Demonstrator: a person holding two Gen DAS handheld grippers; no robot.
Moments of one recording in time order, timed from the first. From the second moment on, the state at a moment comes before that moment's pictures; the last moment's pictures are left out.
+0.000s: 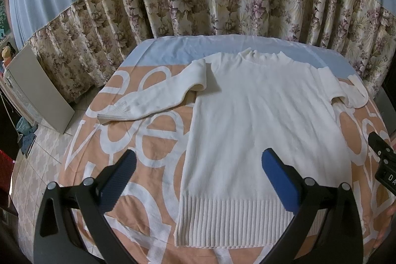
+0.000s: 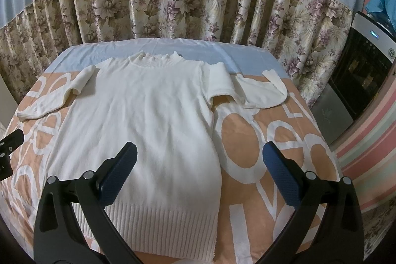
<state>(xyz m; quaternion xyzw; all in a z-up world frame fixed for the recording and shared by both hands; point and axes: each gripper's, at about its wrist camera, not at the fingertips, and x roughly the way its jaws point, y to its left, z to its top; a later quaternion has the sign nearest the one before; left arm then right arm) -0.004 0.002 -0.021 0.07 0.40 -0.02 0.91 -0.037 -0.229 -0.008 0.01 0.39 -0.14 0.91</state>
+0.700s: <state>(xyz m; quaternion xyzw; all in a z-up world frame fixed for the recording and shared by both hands) 0.035 -0.016 -0.027 0.06 0.42 -0.06 0.90 -0.008 -0.250 -0.022 0.02 0.40 -0.14 0.90</state>
